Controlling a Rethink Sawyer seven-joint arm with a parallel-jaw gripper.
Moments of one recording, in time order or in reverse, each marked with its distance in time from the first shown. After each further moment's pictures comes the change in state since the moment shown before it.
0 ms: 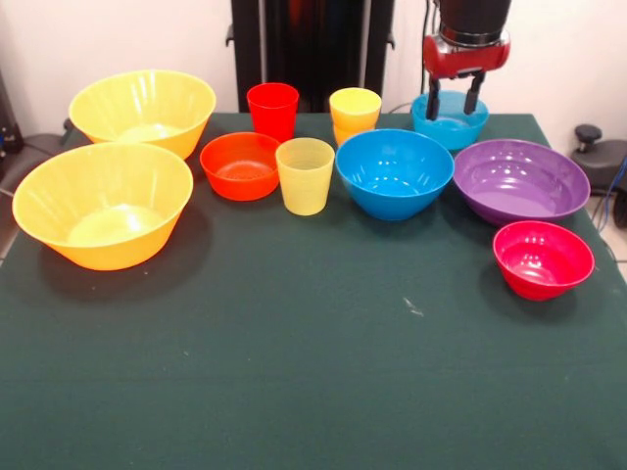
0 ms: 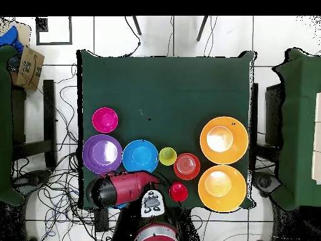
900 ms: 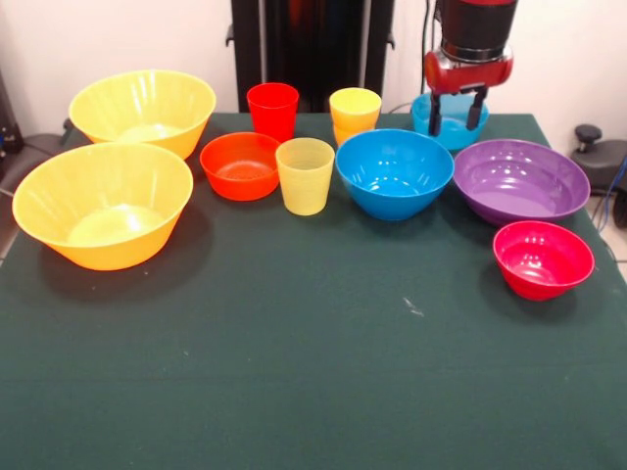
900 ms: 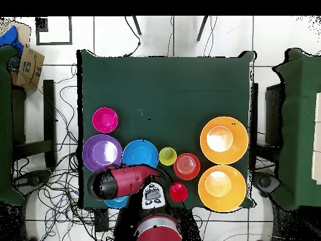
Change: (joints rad) arm -0.005 0.036 0.000 -0.058 0.000 0.000 0.000
